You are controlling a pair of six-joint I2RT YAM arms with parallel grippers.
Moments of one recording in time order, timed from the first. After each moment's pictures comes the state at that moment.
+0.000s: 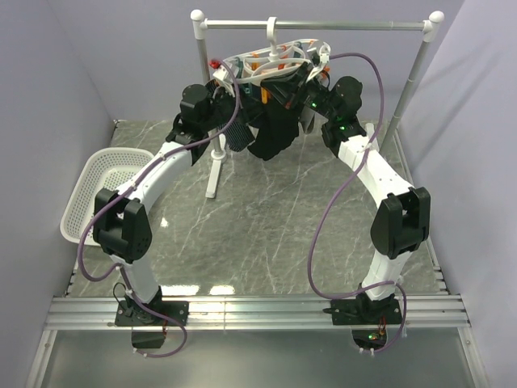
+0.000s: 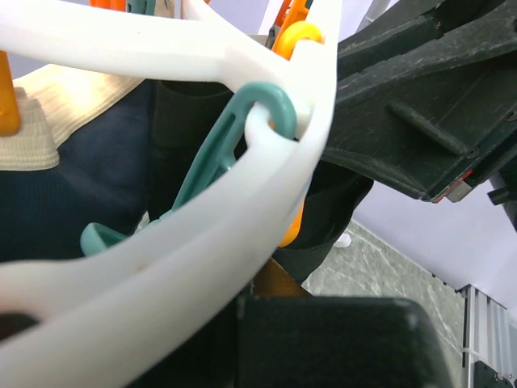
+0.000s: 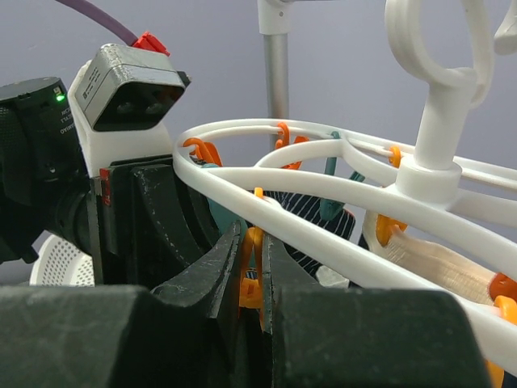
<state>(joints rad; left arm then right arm) -0.41 1.79 1.62 0.29 0.57 -0.39 0.32 1.80 1.66 0.54 -0.74 0.33</state>
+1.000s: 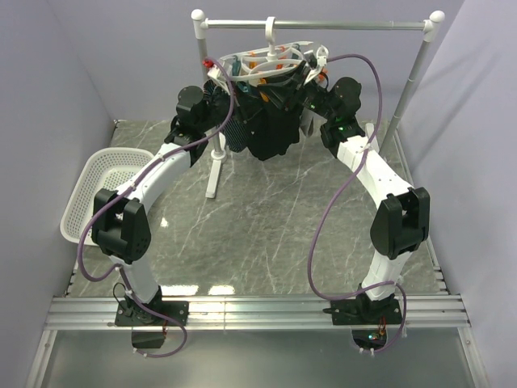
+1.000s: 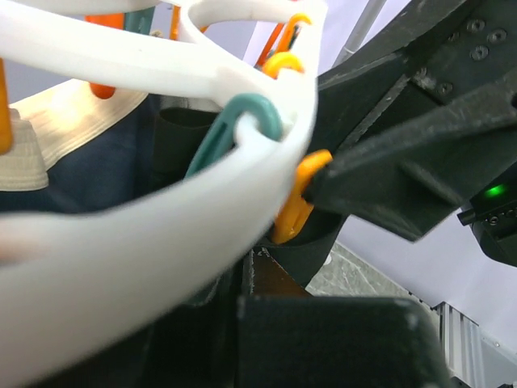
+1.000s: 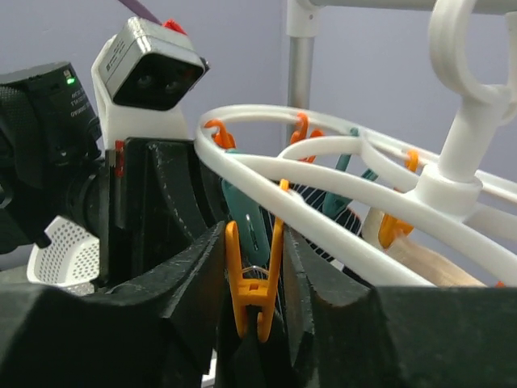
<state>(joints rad) -0.40 1.78 1.57 0.41 0.58 -0.49 0.33 1.80 1.66 0.56 -0.77 0.29</state>
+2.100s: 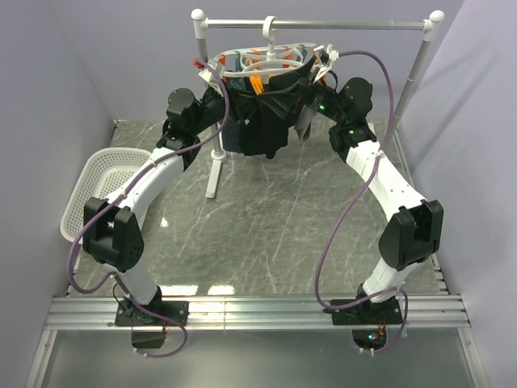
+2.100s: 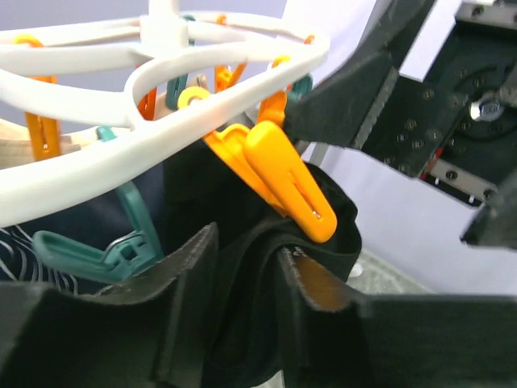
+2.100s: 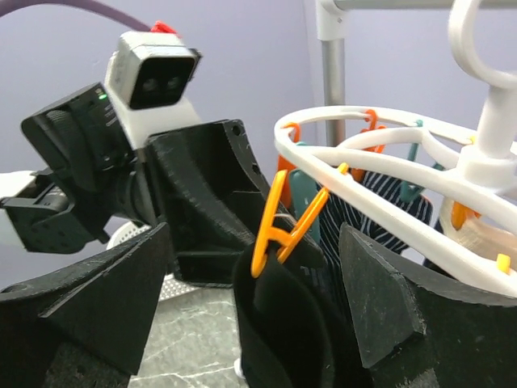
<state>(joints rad) -0.39 1.70 1.52 0.45 0.55 -0.40 0.32 1.69 1.61 0.50 -0.79 0.45</state>
